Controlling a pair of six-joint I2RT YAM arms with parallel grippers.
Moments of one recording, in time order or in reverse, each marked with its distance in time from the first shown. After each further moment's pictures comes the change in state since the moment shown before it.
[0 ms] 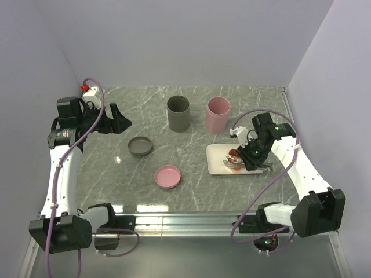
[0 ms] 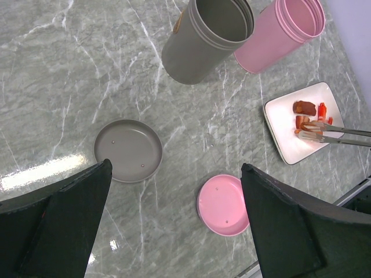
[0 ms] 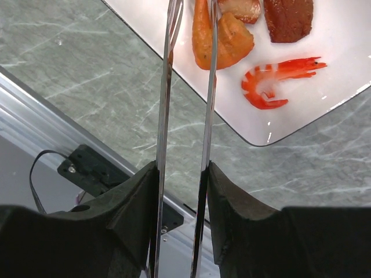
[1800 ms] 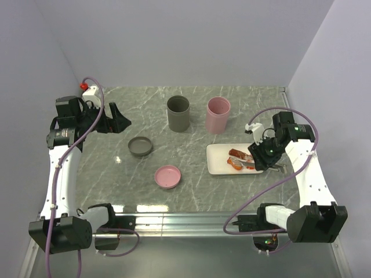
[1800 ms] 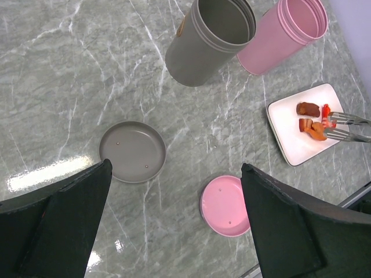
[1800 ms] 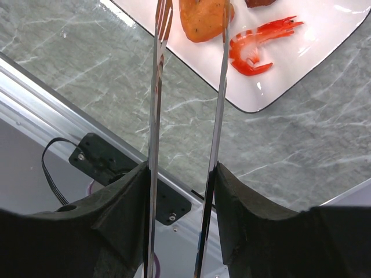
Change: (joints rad) left arm 0.000 -0.003 0.021 -0.015 -0.014 0.011; right arm -0.214 -0.070 0.070 -0.126 -0.070 -0.094
